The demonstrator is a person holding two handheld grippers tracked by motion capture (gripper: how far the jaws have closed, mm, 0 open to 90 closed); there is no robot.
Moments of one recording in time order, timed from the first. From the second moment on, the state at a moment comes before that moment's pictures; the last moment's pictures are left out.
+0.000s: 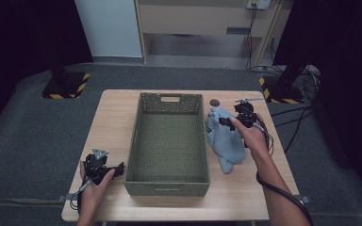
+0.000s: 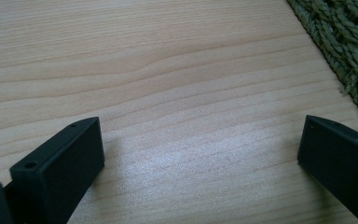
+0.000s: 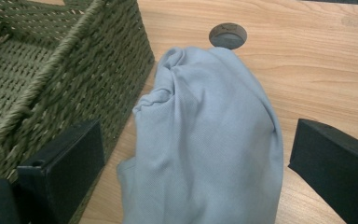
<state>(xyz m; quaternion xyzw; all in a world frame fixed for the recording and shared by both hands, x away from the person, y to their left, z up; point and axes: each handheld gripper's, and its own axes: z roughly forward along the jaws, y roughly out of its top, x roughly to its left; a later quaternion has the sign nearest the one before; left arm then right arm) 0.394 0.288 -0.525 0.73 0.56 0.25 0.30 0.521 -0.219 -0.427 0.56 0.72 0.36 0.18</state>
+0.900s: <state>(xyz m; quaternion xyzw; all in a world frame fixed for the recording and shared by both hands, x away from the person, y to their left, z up) 0.394 0.288 -0.525 0.73 0.56 0.25 0.30 0.487 -0.224 -0.429 0.56 0.71 0.38 0.20</state>
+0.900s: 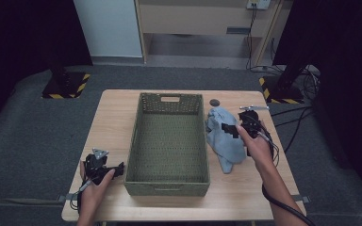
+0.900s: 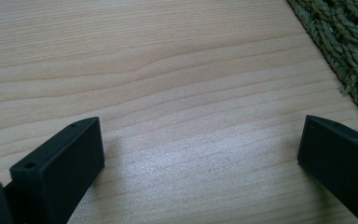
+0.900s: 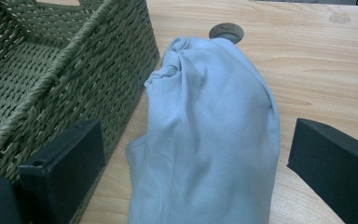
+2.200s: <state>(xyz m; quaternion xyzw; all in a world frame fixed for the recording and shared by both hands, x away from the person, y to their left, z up) 0.394 0.288 -0.525 0.73 0.56 0.25 0.30 0.454 -0.250 -0.452 0.56 0.70 0.38 0.21</state>
